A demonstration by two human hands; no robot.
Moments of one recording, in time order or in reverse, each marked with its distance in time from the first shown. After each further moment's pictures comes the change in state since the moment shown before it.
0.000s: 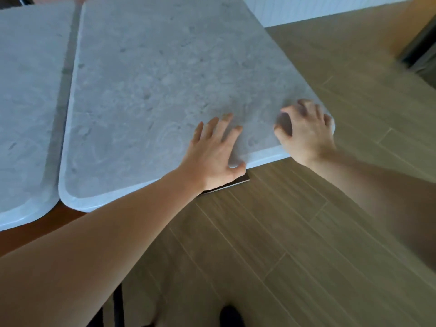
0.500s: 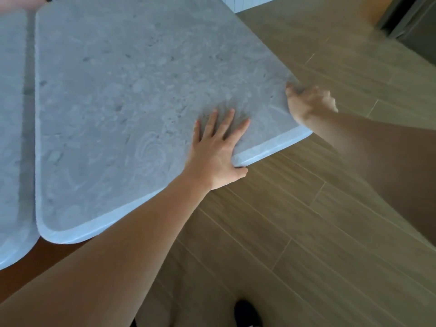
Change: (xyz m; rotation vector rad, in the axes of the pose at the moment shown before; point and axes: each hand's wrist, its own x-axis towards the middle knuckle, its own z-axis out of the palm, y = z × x) left_hand 0.037 0.014 0.025 0.031 -0.116 0.045; right_hand 0.058 0.031 -0.006 0.221 -0.093 0.671
